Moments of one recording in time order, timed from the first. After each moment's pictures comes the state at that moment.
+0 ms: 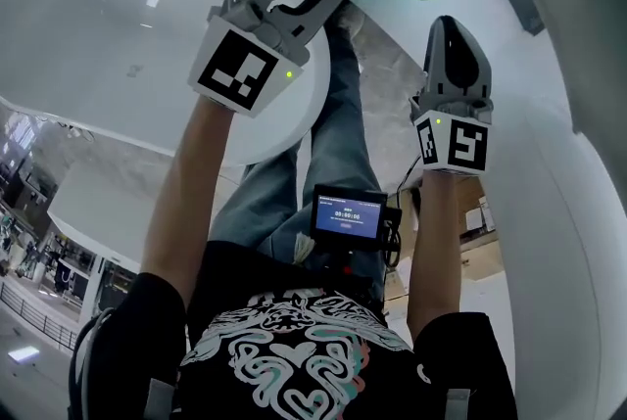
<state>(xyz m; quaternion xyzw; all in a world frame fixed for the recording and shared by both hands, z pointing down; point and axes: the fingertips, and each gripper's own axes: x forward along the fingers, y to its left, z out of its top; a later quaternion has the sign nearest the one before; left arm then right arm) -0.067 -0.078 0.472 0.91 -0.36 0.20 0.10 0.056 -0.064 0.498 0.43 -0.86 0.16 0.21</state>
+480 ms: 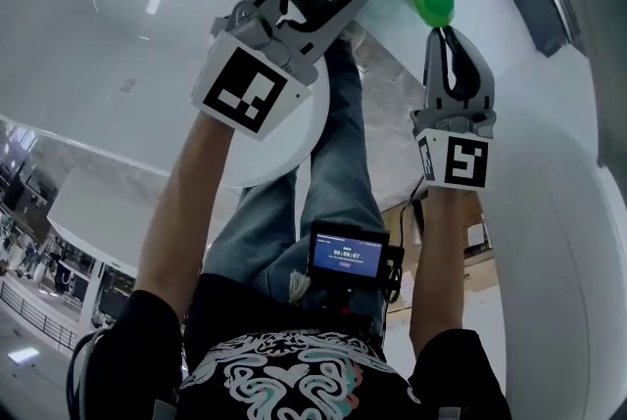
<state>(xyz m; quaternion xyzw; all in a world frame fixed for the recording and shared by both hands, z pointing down) -0.056 -0.087 0.514 0.91 -0.34 0.21 0.11 0.041 -0.070 0.539 0.38 -0.88 0.13 0.24</state>
